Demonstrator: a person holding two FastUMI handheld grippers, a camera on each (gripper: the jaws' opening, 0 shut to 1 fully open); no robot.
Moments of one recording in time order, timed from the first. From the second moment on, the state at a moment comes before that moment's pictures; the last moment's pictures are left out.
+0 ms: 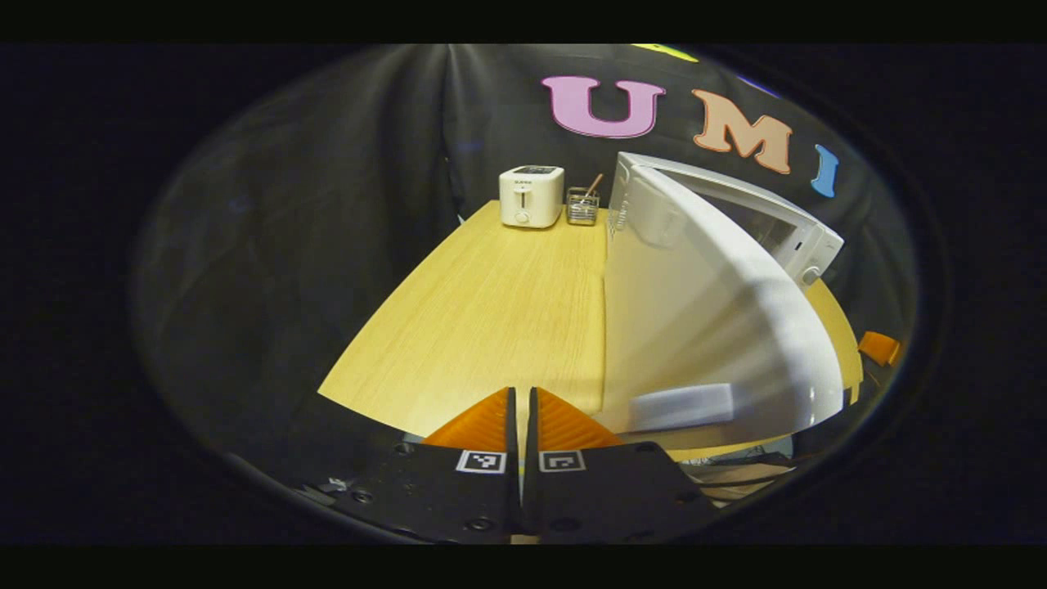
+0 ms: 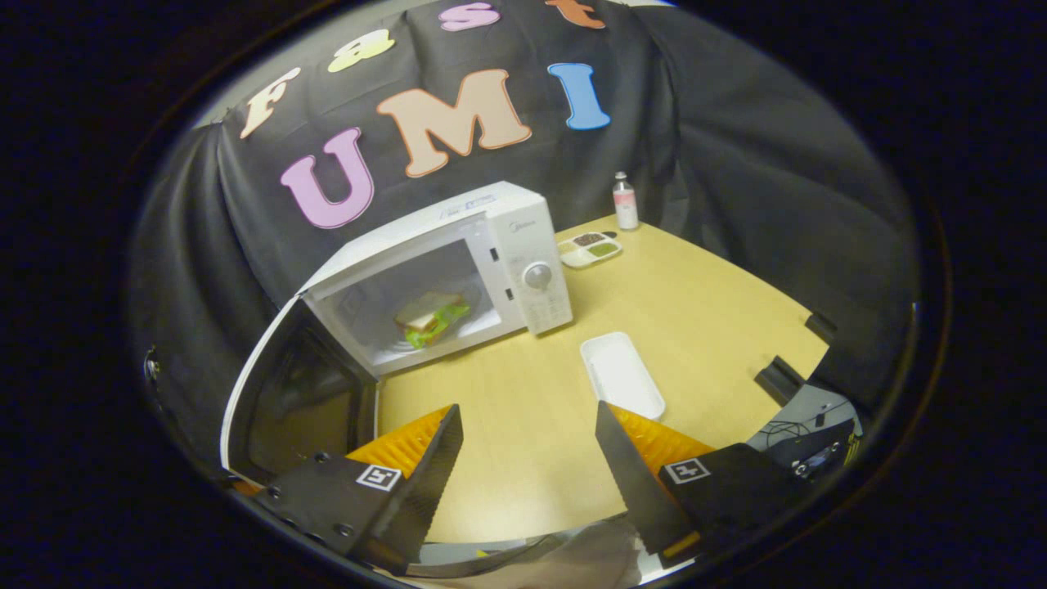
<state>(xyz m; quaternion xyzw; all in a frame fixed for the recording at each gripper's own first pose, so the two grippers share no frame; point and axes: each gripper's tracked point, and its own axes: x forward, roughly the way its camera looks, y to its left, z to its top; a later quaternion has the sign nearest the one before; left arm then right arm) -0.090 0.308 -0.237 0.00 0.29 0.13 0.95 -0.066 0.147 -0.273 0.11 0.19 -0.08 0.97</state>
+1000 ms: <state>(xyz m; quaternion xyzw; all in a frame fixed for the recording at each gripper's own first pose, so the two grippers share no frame) -0.048 0.133 -0.226 0.06 0.24 0.12 0.96 -0.022 0.008 -0.230 0.11 0.16 -0.07 0.98</state>
